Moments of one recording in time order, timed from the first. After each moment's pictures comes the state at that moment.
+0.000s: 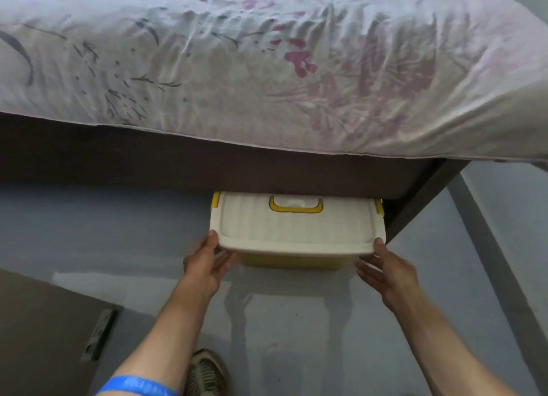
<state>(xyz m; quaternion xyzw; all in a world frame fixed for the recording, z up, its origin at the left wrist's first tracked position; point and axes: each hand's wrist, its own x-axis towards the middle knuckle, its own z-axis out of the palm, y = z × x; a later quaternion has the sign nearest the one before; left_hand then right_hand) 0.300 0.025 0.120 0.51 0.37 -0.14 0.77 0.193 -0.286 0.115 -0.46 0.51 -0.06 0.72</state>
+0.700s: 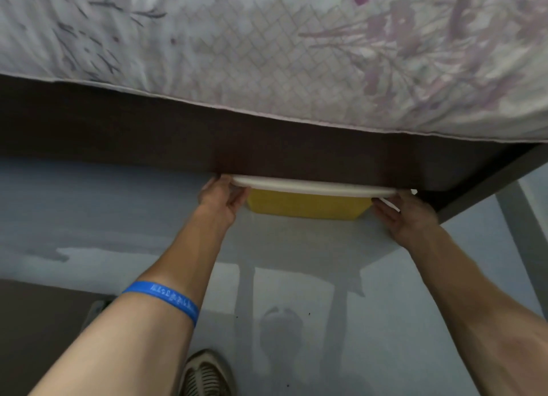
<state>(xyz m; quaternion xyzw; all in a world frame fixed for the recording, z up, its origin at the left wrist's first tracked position) 0.412 -0.010 0.112 0.49 0.33 -0.12 0.80 0.314 -0.308 0.095 -0.45 0.45 -0.11 0.76</state>
